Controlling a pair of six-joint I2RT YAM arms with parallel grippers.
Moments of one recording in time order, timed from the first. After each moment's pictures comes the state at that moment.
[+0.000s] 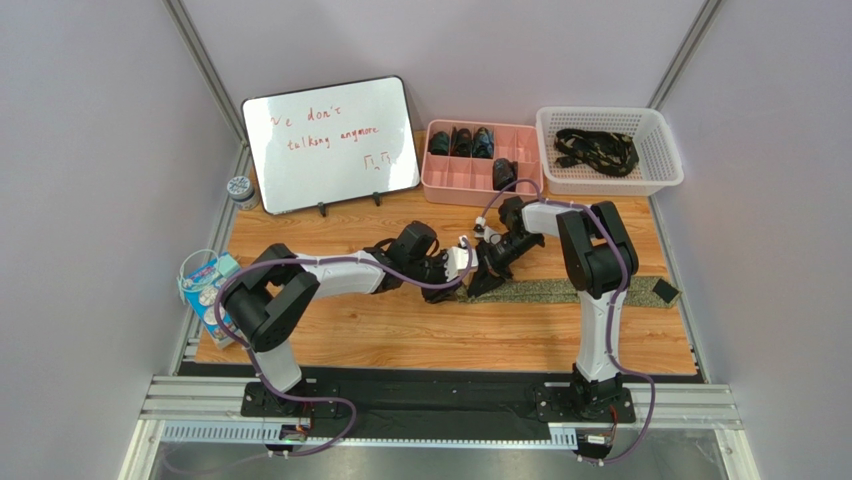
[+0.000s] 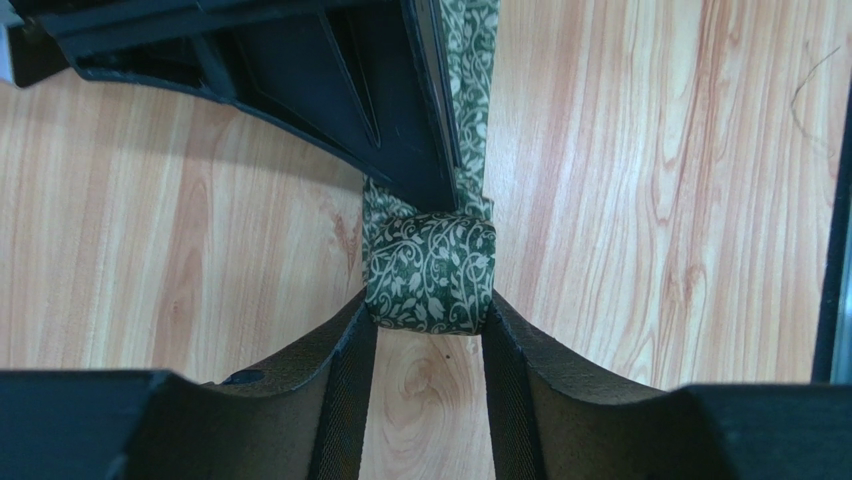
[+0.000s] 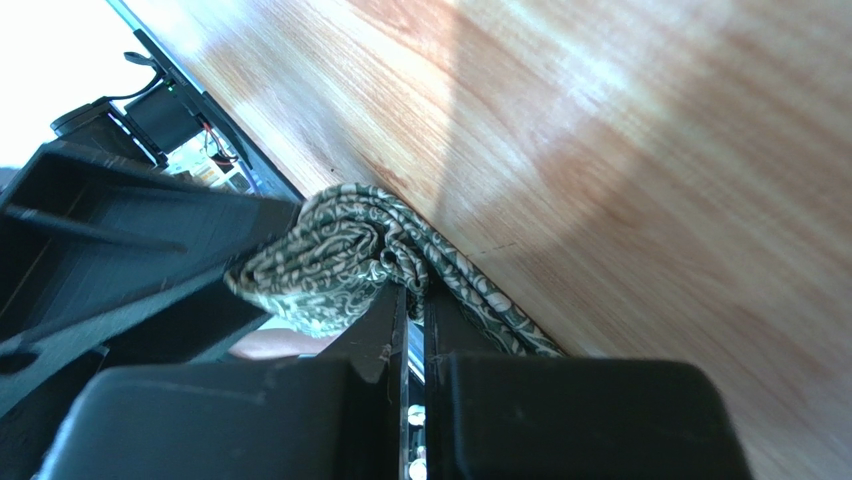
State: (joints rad) left arm -0.81 1.74 0.91 0.06 0.51 0.41; right arm 0.31 2.11 1.27 -0.84 -0.86 0.12
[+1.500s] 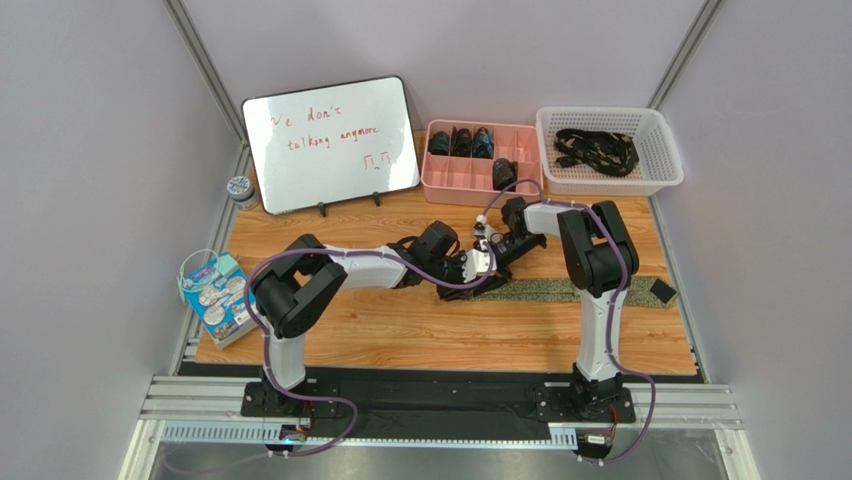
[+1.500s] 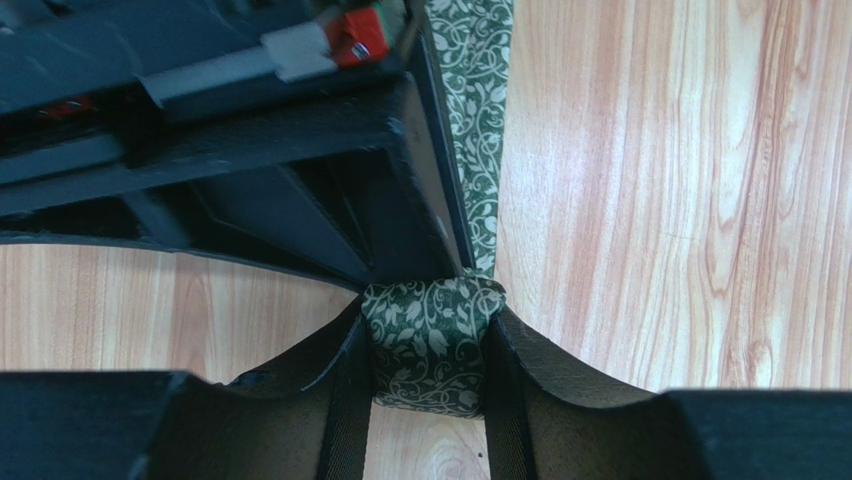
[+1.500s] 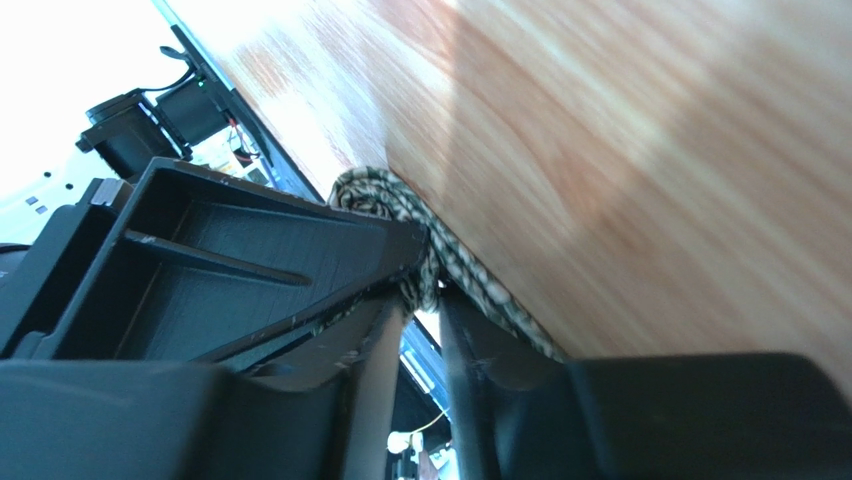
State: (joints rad) left arm -0.86 1.90 1.06 0.02 0.46 0.46; right arm 0.29 2.12 1.26 -0.80 -0.94 0.09
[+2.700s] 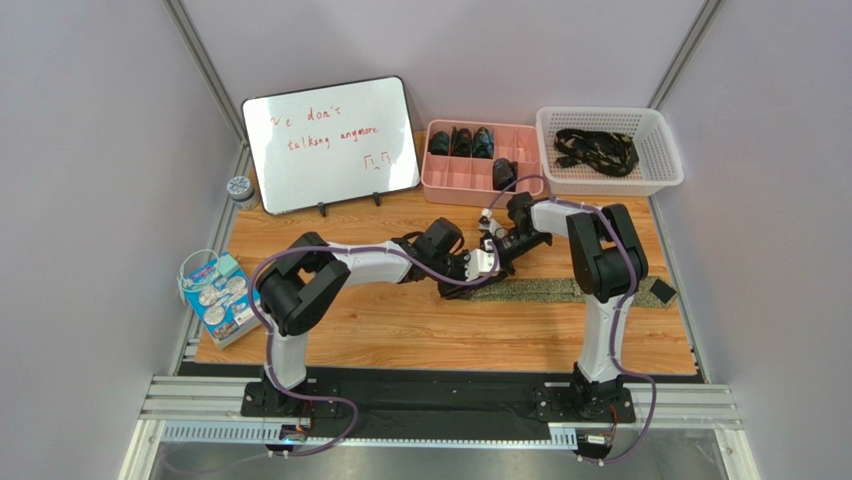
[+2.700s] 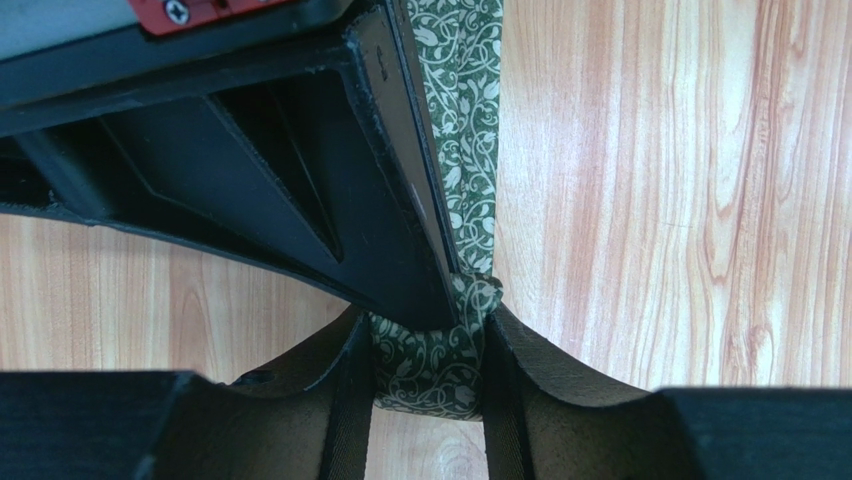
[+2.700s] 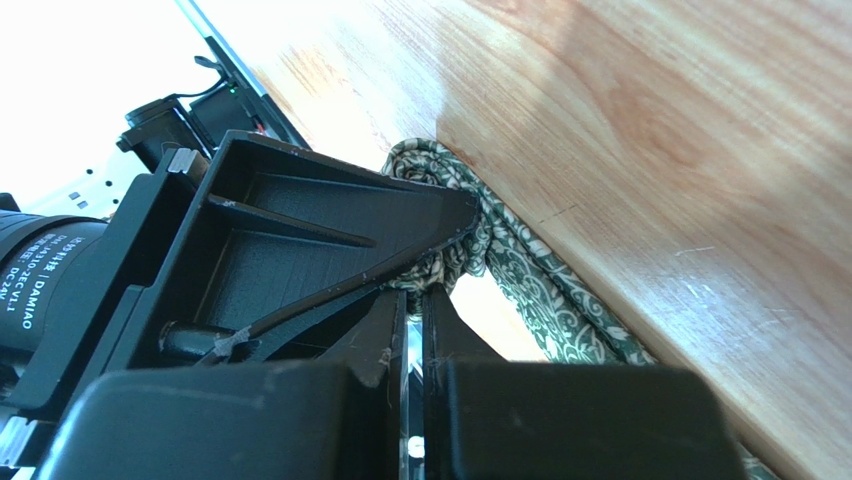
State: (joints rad) left arm -0.86 1.93 1.13 -0.09 0.48 0.51; right arm 0.27 2.05 1.25 -0.81 -0.95 0.12
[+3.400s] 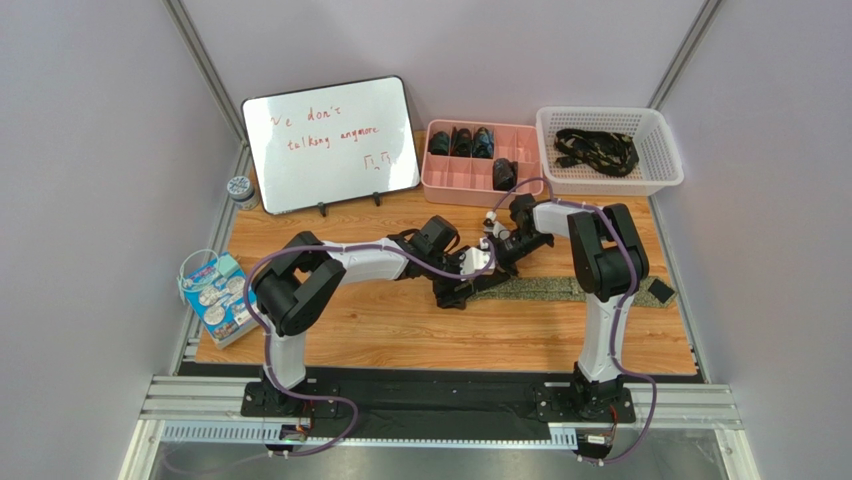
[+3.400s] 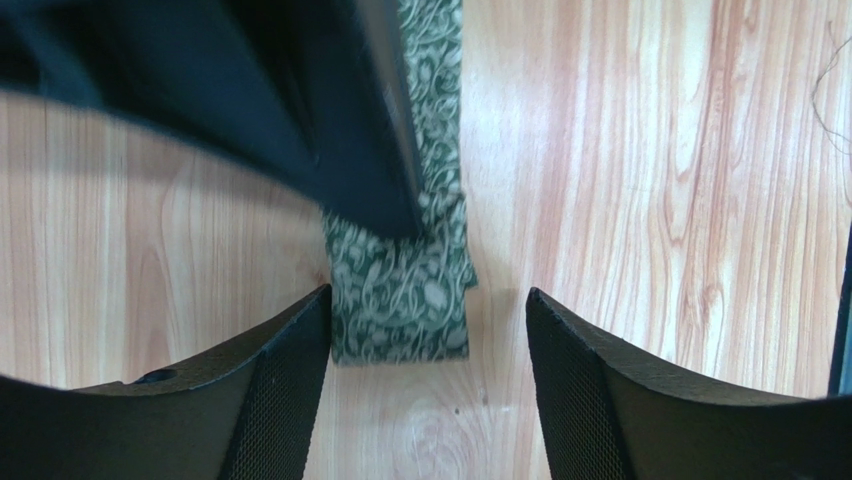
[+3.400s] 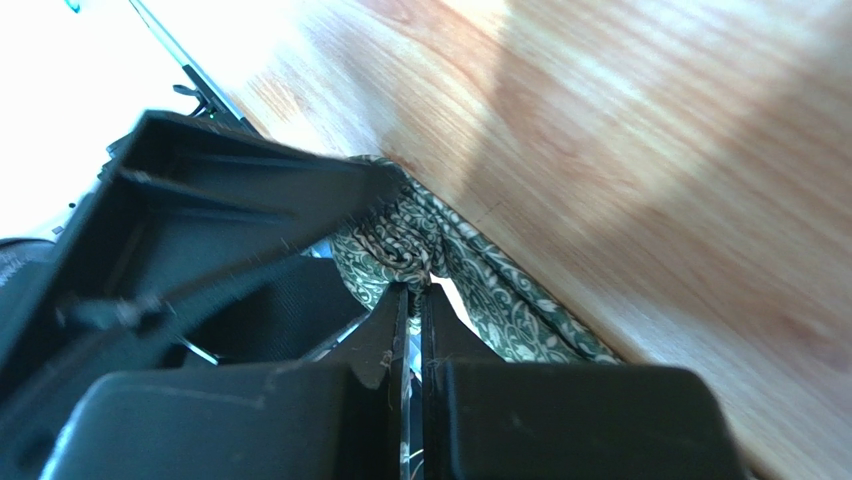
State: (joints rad) left arm -0.83 1.91 1.14 -0.16 0.54 0.50; right arm 0.25 2.06 1.23 -0.78 -0.89 0.17
